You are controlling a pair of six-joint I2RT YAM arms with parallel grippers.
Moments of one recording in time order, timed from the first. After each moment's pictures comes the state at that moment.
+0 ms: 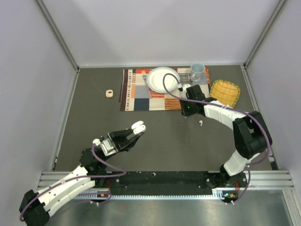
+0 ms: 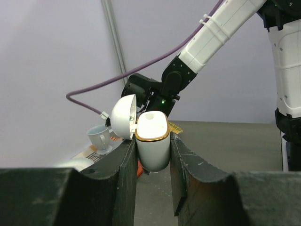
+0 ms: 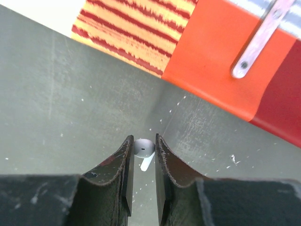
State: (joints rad) left arm -0.80 0.41 0.05 0.93 0.31 0.04; right arm 0.44 1.67 1.03 -0.30 -0.05 0.03
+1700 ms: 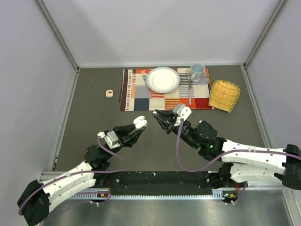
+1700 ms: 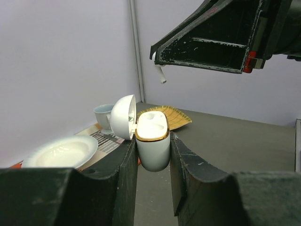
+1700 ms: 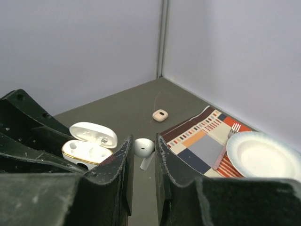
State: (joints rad) left arm -0.80 0.60 0.05 1.05 0.19 -0.01; right arm 1.18 1.01 0.68 0.57 0.29 -0.13
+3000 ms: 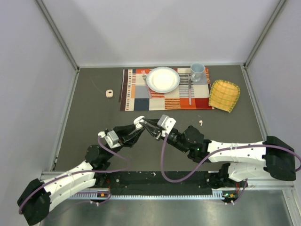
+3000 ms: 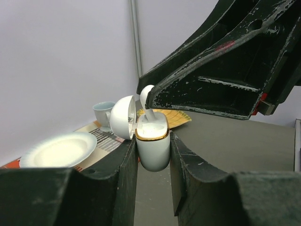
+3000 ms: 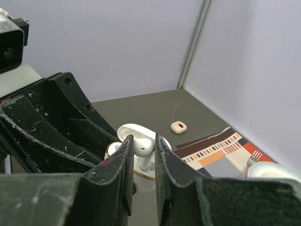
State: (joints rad) left arm -0.80 0.62 0.04 1.09 0.19 -0.02; right arm 1.26 1.22 0.67 0.83 0.20 -0.26
